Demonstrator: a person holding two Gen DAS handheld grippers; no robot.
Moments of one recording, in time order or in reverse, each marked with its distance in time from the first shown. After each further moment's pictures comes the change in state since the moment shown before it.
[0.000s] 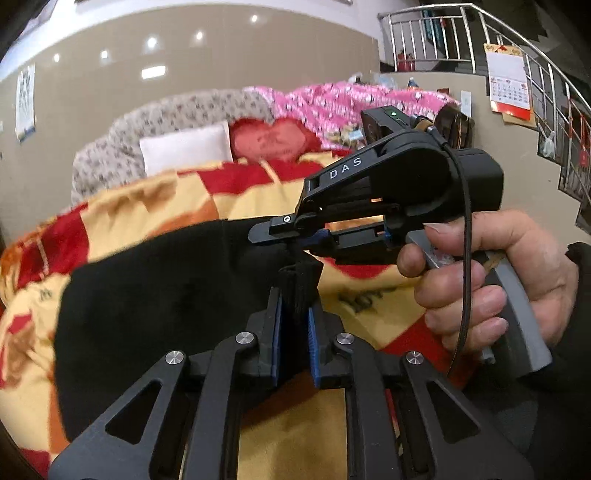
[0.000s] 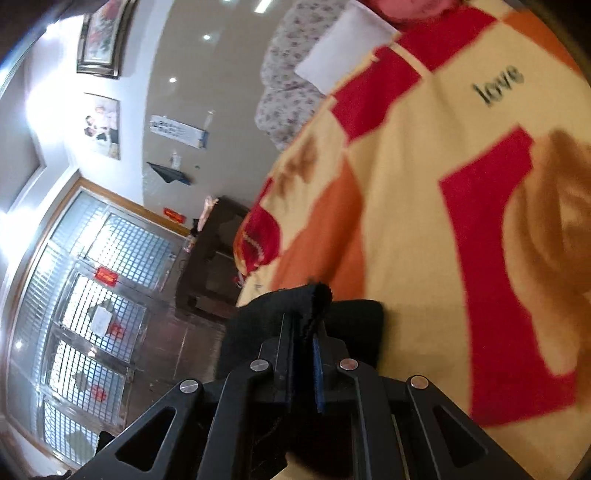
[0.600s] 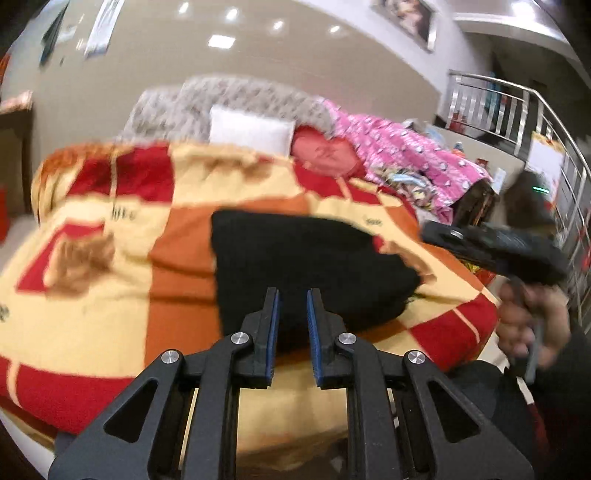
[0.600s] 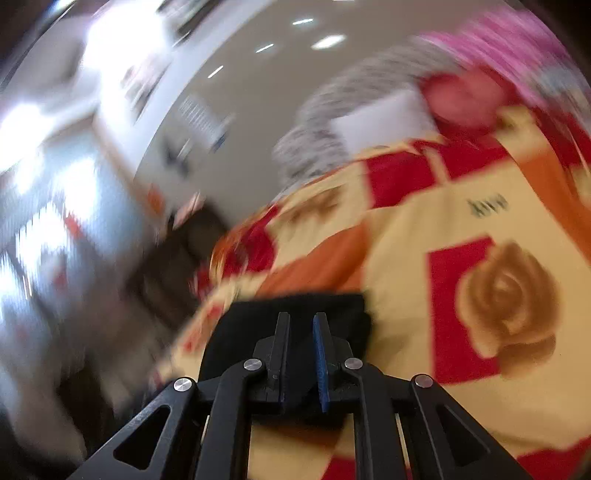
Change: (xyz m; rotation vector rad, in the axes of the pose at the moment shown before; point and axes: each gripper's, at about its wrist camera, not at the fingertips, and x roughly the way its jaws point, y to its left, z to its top) left arm -0.091 0.116 -0.040 -0.368 -0.020 -0.019; right arm -0.063 0.098 -0.066 -0.452 -0.160 -0.241
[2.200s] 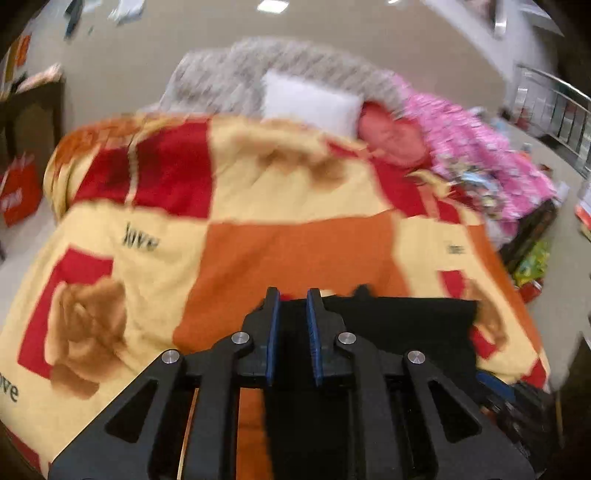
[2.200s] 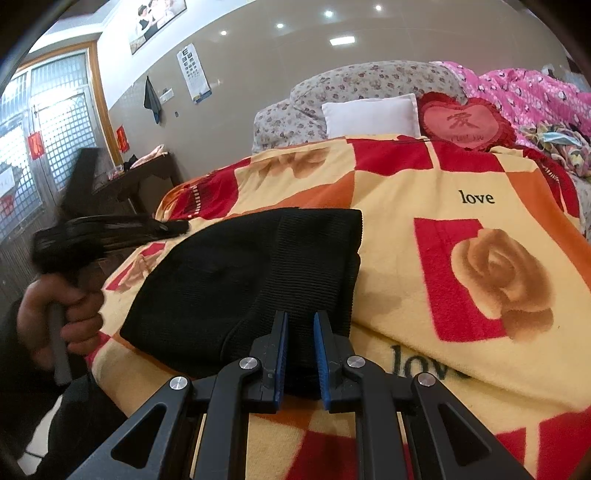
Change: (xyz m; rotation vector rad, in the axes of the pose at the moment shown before) left arm 0.073 0.026 0.092 -0.033 0.092 0.180; right arm 0.040 0.010 -0.059 -0.146 0.044 -0.246
